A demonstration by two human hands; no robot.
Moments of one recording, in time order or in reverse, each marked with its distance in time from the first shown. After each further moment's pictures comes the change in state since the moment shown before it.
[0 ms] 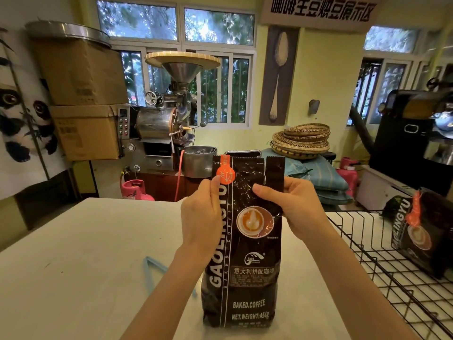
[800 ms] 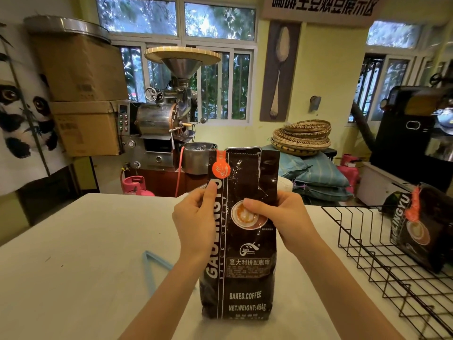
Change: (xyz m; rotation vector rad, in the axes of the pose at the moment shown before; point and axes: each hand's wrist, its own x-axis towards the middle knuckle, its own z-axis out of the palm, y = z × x) left_hand -0.017 0.004 -0.003 -0.275 0.085 -0.415; right_hand -0.019 0.022 0.006 -0.010 -0.034 0.074
